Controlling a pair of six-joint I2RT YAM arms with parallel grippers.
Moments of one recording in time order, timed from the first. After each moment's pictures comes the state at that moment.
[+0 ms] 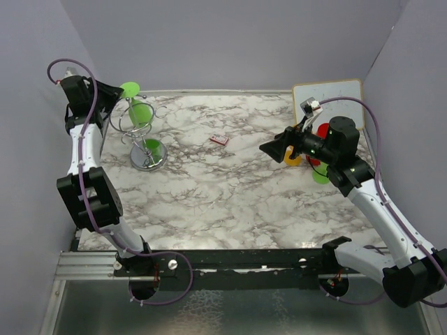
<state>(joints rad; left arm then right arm) 0.35 1.69 1.48 -0.10 0.37 -0.86 0.36 1.04 0.99 -0.14 -0.54 0.28</state>
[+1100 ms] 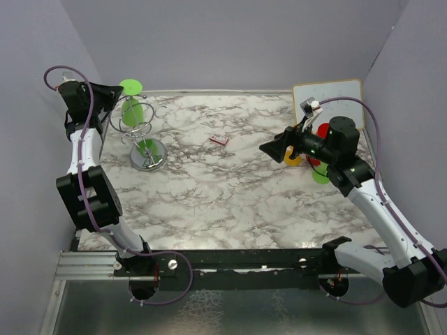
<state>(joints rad) 0.37 1.69 1.40 0.09 0.47 -1.07 0.36 1.04 0.99 -0.14 -0.54 0.28</state>
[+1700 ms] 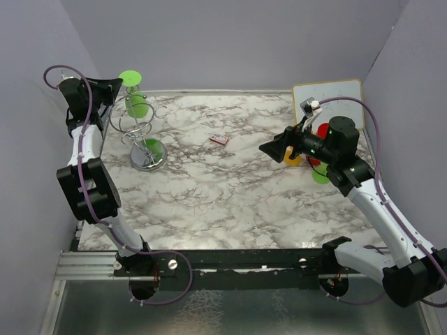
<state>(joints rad) 0.38 1.76 1.43 0.23 0.49 -1.23 0.36 1.05 0.99 -0.14 -0.55 0.30</state>
